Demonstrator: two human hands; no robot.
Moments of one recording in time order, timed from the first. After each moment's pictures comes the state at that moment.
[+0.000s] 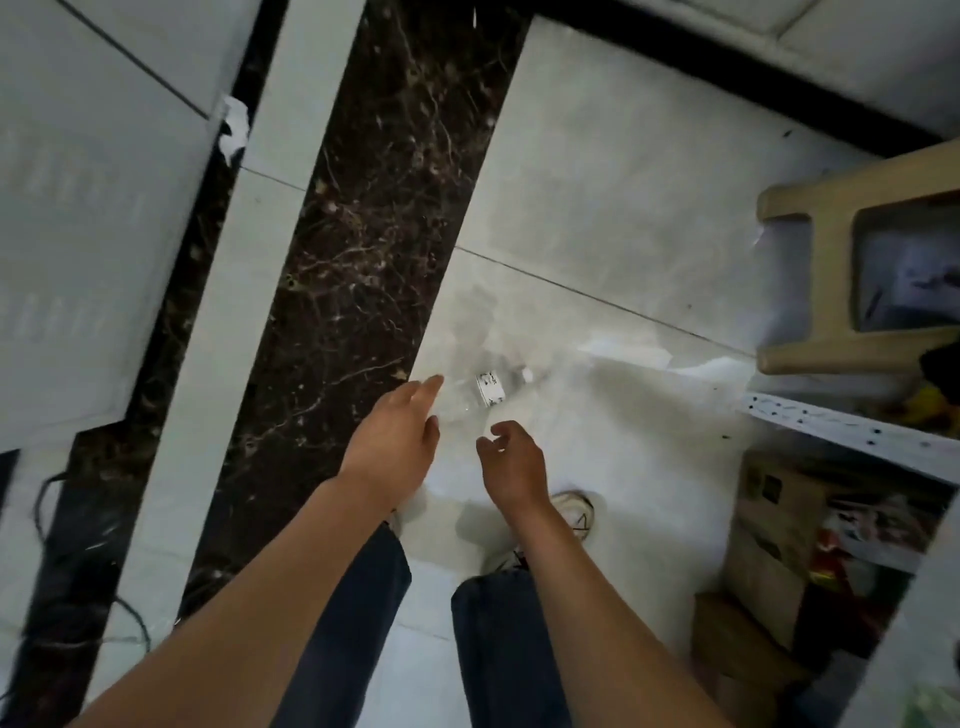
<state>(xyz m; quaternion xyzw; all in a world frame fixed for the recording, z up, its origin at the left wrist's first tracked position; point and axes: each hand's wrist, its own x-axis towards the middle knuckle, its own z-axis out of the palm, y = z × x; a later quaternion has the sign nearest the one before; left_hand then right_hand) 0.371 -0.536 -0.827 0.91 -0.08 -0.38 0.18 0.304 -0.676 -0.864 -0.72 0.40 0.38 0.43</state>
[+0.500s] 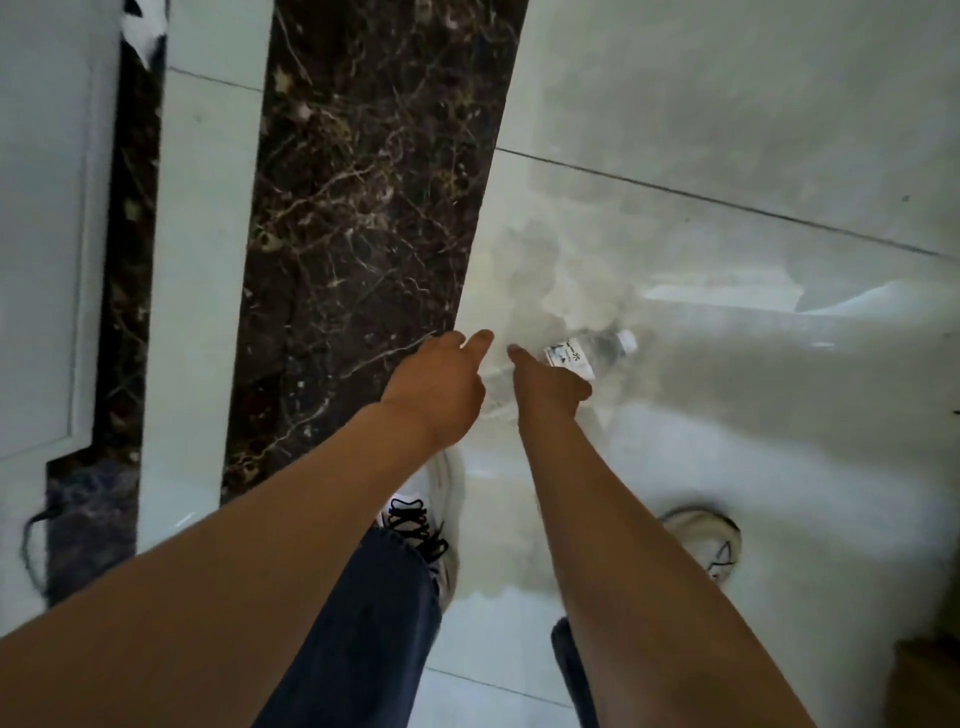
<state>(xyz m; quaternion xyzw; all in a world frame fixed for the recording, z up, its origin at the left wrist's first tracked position) 0.400 -0.514 -1.065 0.87 -0.19 -0.45 0.06 0.344 -0.622 -1.162 -0.43 0.73 0.23 0.48</state>
